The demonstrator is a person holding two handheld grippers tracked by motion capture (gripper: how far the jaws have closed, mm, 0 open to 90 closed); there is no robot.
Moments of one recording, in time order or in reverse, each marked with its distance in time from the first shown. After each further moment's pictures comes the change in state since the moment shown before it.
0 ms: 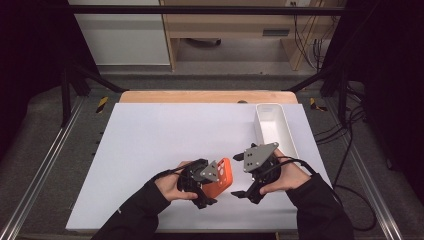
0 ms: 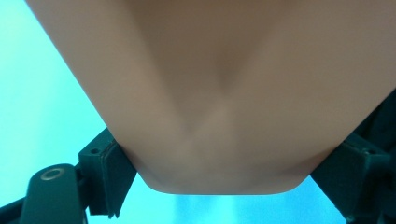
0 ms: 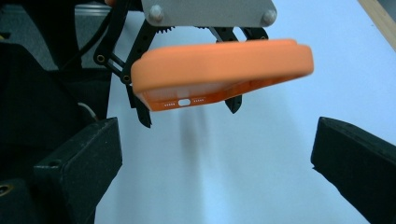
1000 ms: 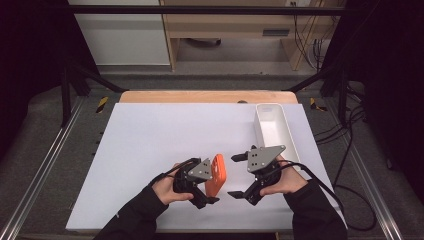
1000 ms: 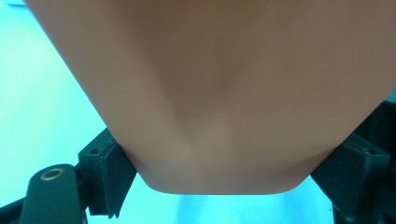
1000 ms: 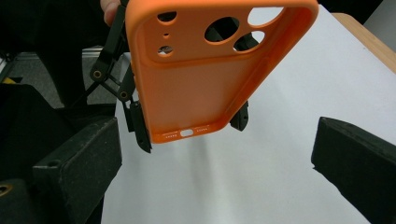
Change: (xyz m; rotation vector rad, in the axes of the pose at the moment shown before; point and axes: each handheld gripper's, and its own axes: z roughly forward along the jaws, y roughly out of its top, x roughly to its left) left arm -0.003 -0.011 -0.007 -0.191 0.000 -0.048; right arm 0.003 -0.012 0.006 -0.159 -0.001 0.060
